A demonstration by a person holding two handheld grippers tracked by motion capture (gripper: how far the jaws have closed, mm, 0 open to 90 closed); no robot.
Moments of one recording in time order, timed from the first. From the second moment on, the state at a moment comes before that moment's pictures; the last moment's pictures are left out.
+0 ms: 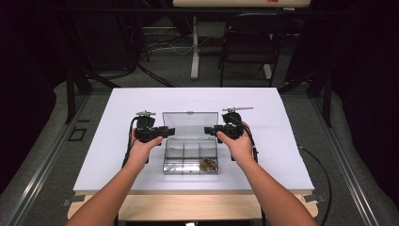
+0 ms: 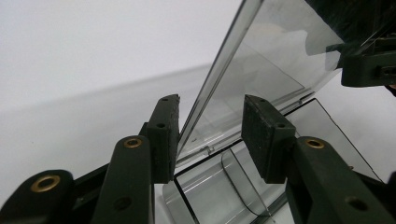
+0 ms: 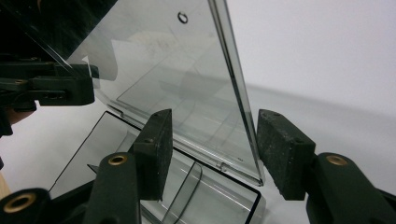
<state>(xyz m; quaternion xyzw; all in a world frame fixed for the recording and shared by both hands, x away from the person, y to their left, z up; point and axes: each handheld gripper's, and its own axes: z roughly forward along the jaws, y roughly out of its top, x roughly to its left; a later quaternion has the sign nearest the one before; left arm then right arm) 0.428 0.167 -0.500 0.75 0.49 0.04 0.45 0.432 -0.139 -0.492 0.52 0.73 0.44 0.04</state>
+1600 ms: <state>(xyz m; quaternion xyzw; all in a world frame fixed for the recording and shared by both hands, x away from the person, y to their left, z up) 0.396 0.180 -0.450 0.75 0.44 0.09 0.49 0.426 -0.141 -0.492 0.50 0.74 0.45 0.04</state>
